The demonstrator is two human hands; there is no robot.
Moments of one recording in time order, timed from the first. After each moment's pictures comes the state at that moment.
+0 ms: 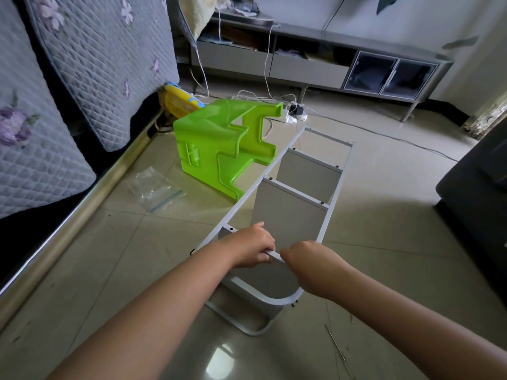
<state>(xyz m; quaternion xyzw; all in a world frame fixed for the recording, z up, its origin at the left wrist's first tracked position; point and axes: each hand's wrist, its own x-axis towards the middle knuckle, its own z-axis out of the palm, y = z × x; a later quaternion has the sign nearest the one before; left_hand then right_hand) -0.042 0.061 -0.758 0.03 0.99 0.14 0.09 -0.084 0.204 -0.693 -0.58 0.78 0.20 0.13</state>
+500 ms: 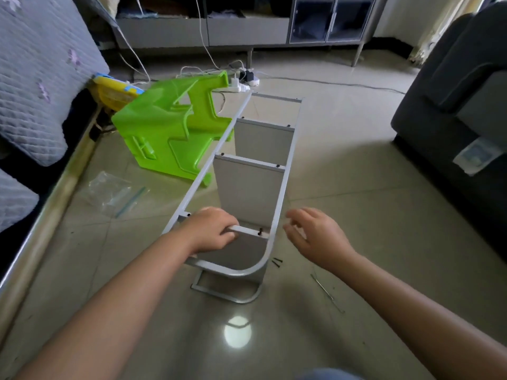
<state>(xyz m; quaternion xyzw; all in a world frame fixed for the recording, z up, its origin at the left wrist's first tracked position) -0.033 0.060 -0.755 0.01 0.99 0.11 0.10 -0.096 0.278 -0.737 -0.38 0.91 -0.19 0.05</state>
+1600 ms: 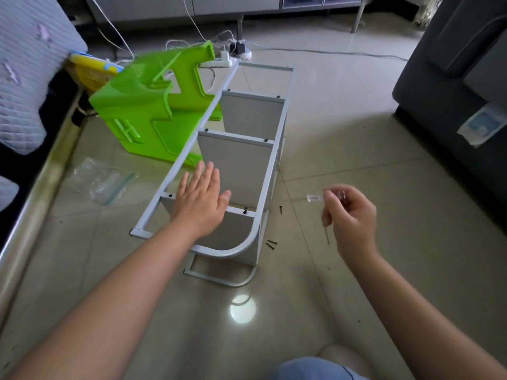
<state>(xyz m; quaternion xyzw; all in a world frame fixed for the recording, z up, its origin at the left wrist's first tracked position) -0.046 0.093 -0.763 -0.18 0.98 0.04 0.07 -0.106 0.318 -0.761 -0.11 0.72 -0.68 -0.02</state>
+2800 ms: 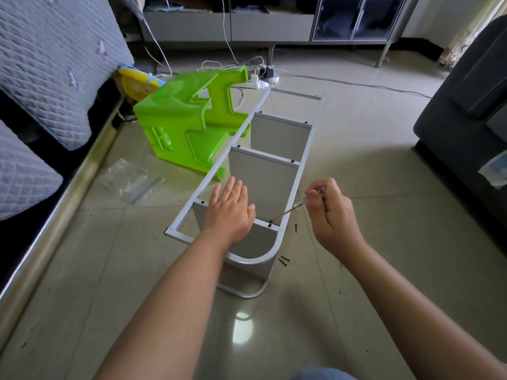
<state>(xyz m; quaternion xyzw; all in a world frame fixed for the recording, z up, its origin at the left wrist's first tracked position) -0.042 0.097 -0.762 -0.18 0.98 0.03 0.05 -0.099 0.264 -0.726 -0.40 0.76 -0.50 -0.11</state>
